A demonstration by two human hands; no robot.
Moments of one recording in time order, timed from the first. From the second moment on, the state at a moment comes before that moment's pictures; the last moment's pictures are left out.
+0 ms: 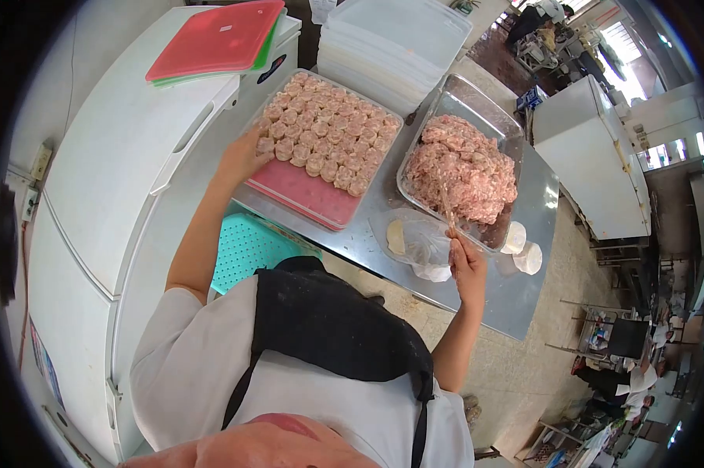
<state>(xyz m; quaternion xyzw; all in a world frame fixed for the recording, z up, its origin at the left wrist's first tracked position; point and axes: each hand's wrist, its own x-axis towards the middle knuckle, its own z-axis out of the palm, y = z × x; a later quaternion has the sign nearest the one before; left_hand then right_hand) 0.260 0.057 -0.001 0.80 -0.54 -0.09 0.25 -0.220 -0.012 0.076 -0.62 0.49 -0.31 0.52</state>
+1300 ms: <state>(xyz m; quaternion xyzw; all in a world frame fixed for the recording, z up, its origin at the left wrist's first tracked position) -0.052 -0.002 -0.026 0.58 -0.77 -0.13 0.22 -0.347 -0.168 0.102 -0.95 0.29 0.03 0.00</state>
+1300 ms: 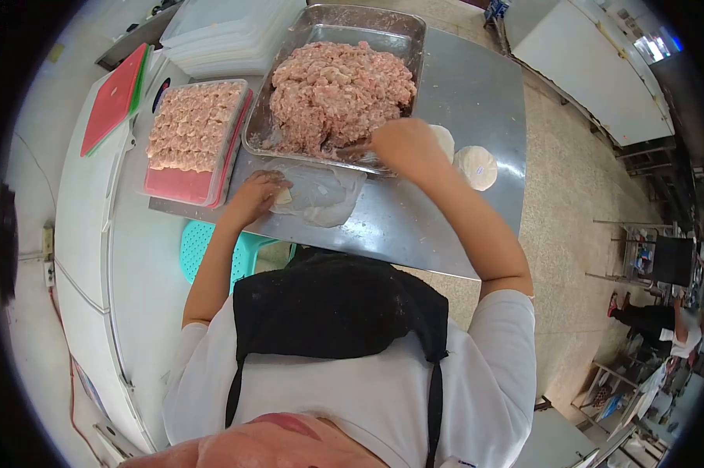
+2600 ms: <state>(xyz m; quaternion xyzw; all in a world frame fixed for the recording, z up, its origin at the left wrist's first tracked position) -0.022 -0.049 0.054 0.20 -0.09 -0.79 0.58 -0.268 -0.130 0.074 -0.64 0.44 -0.24 0.58</state>
